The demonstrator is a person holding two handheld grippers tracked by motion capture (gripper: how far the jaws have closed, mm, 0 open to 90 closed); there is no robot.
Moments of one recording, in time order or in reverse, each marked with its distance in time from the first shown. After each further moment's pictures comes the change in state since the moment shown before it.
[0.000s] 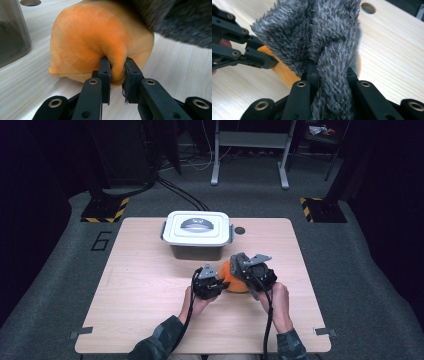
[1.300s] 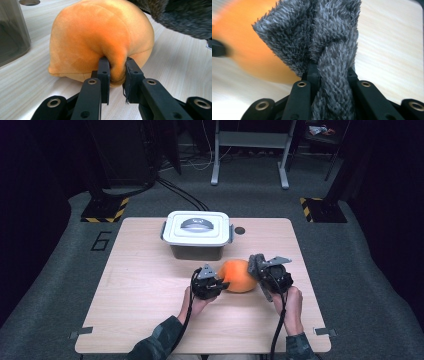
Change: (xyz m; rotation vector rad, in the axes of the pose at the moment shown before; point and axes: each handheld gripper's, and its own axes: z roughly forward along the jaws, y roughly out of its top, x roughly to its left) left arm 0.002 -0.002 0.000 -0.008 -0.013 -0.004; right arm -0.035 -0.028 -0.005 -0.005 -0.043 0.135
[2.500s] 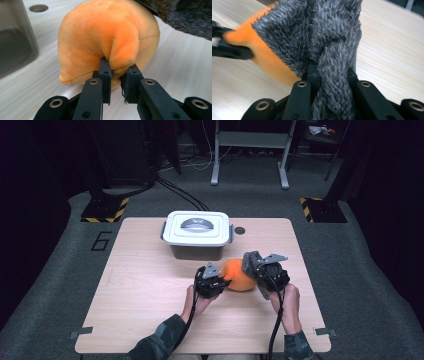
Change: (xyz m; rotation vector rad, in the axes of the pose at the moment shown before) left arm -0.011 0.016 -0.001 0.014 0.064 -0.002; right arm 0.009 0.013 -0.012 -0.030 0.014 -0.036
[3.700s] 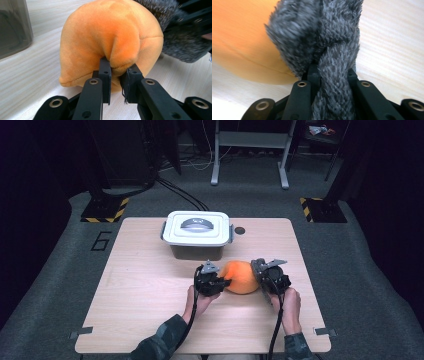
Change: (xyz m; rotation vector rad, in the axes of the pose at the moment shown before) left arm 0.008 -0.004 0.007 0.019 -0.024 -0.114; right arm -0.022 -0.033 0.045 0.128 -0.042 0.060
